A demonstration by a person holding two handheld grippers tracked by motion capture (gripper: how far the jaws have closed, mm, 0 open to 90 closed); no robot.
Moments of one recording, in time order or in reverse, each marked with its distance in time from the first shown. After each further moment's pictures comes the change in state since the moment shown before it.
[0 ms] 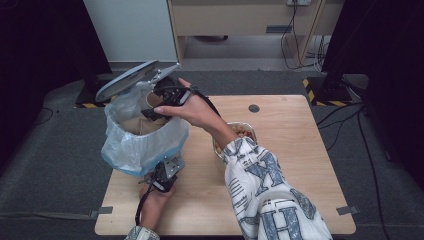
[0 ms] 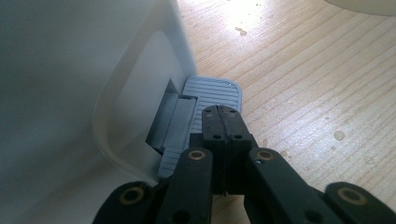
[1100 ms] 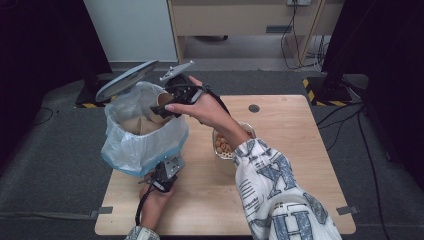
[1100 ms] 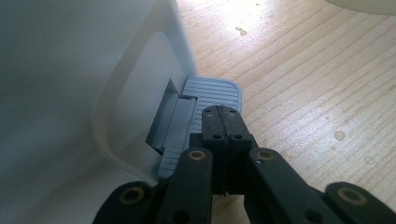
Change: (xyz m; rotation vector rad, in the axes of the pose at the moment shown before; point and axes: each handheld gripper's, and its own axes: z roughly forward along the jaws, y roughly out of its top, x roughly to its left) left arm 0.000 0.000 0.000 0.000 0.002 0.003; right arm -0.011 -0.009 -0.026 -0.030 -0.025 0.014
